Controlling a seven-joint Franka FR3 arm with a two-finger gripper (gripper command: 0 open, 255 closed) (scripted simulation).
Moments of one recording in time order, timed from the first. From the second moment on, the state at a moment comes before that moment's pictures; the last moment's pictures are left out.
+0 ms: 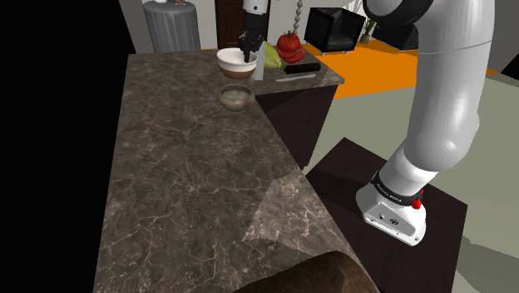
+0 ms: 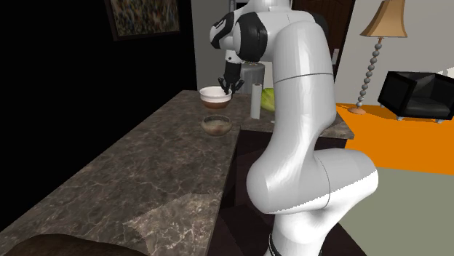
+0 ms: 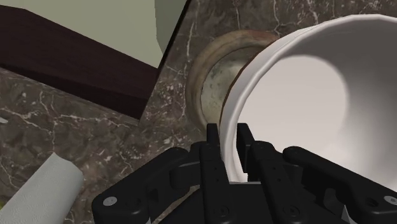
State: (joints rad) arm -0.06 0.48 -0.04 -1.37 0.17 1.82 -0.16
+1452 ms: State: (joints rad) arm -0.06 0.52 -0.04 -1.48 0.18 1.97 -0.18
